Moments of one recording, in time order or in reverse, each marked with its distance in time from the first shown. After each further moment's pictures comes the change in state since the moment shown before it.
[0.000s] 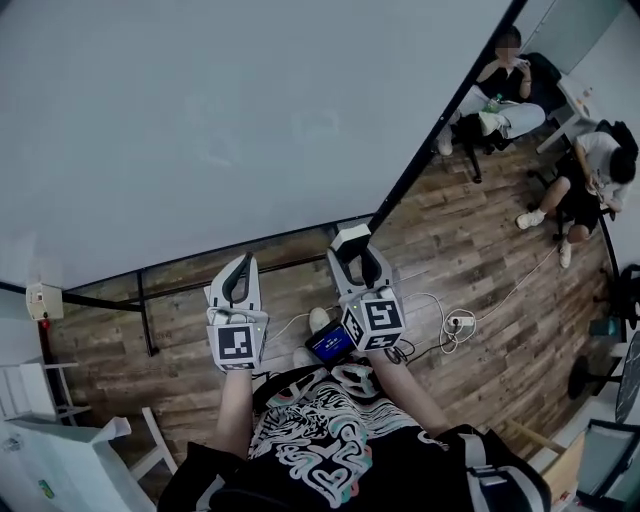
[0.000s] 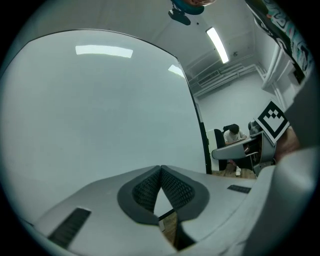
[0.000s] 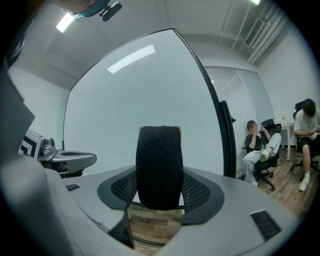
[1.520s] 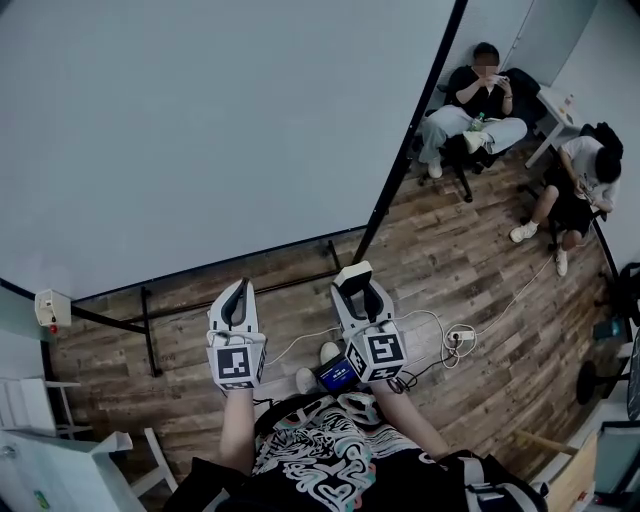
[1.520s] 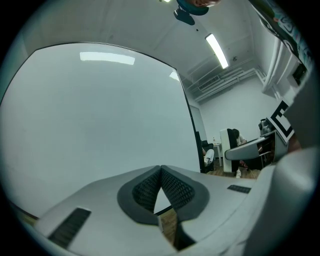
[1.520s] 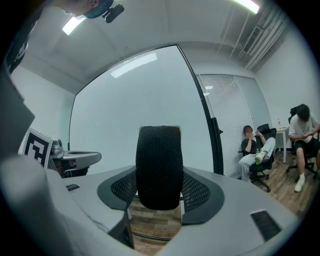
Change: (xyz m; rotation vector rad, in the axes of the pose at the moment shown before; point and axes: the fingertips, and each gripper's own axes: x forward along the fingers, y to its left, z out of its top) left arm -0.059 -0.011 0.014 -0.020 -0.038 0.017; right arm -0.082 0.025 0.010 -0.014 -0.040 -0.014
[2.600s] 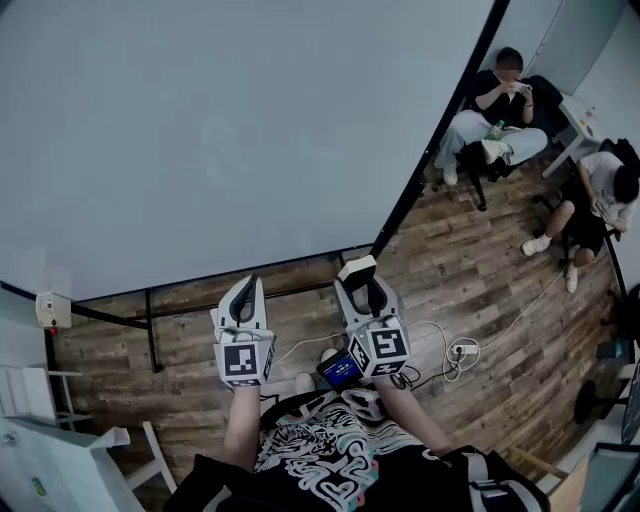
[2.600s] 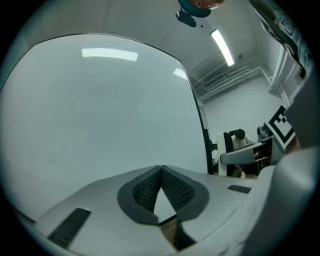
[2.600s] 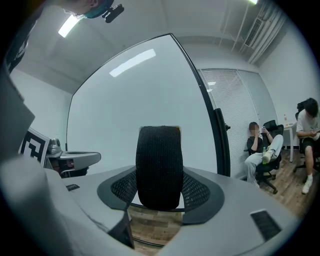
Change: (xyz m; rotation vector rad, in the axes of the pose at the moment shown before) left arm 0.067 -0.005 0.001 -0.030 0.015 0.034; right arm 0.065 -0.043 0.004 0.009 0.017 0.047
